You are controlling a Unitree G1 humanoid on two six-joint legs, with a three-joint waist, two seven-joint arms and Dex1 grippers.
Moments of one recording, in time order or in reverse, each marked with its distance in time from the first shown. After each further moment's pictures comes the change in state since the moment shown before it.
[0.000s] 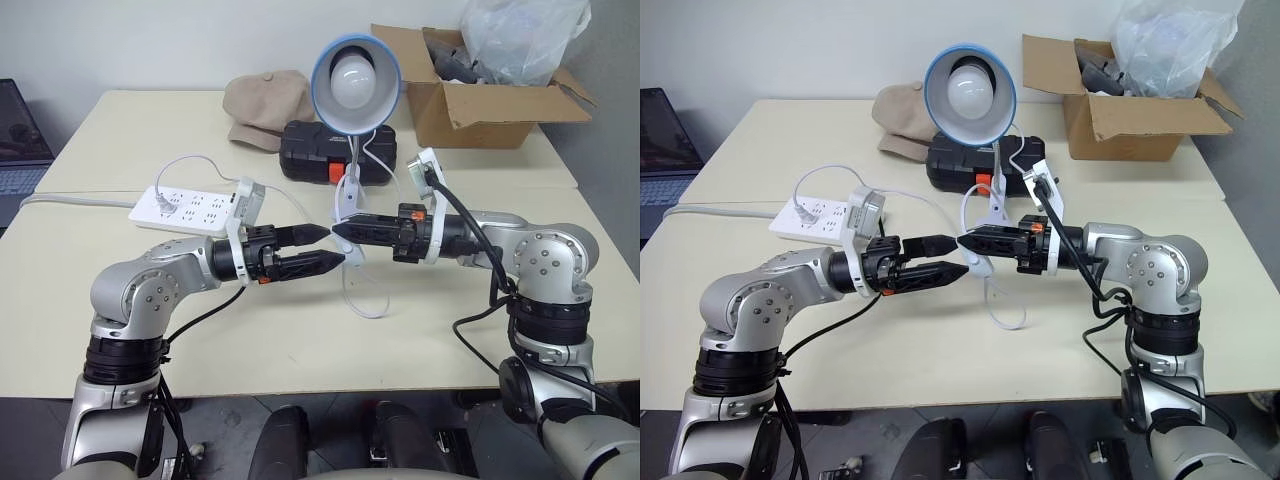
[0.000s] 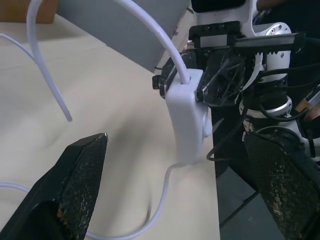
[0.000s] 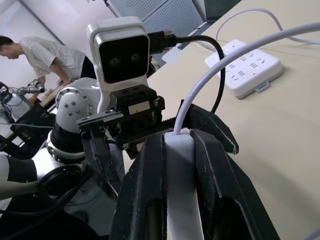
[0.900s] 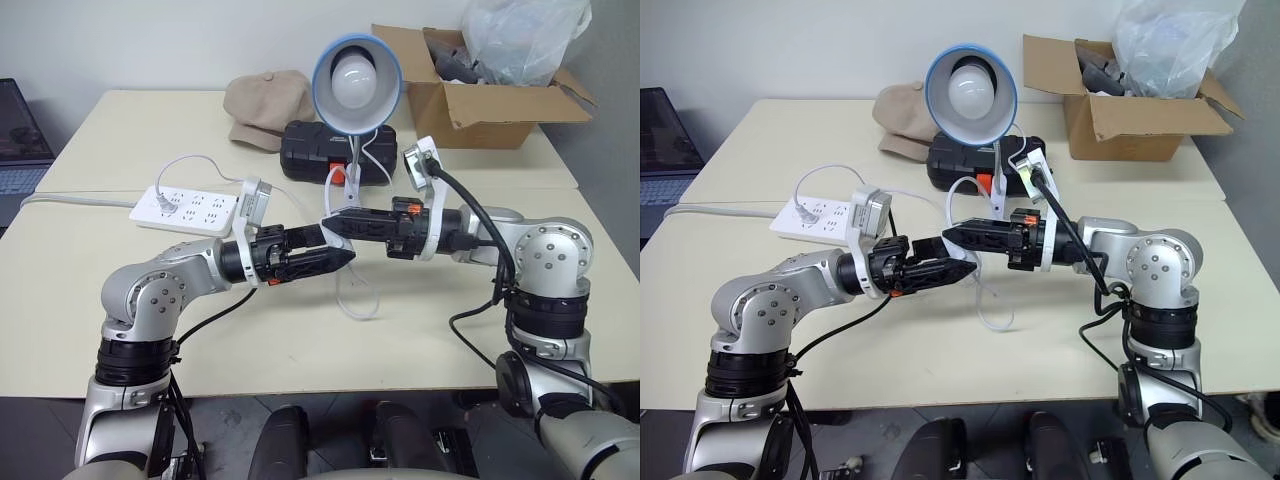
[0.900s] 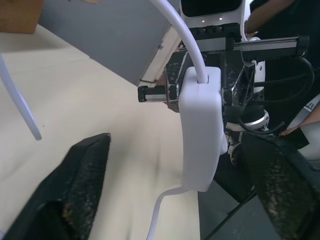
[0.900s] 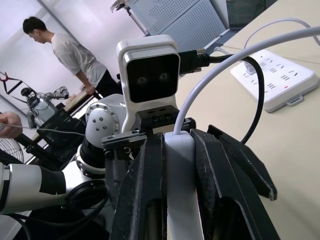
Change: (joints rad) left arm 0.000 -0.051 0.004 -0.020 -0.075 0.026 0.028; right arm -0.034 0.010 -0.007 0.023 0.164 0.005 -0.088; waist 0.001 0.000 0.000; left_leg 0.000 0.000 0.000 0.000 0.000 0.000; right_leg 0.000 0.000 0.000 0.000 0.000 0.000
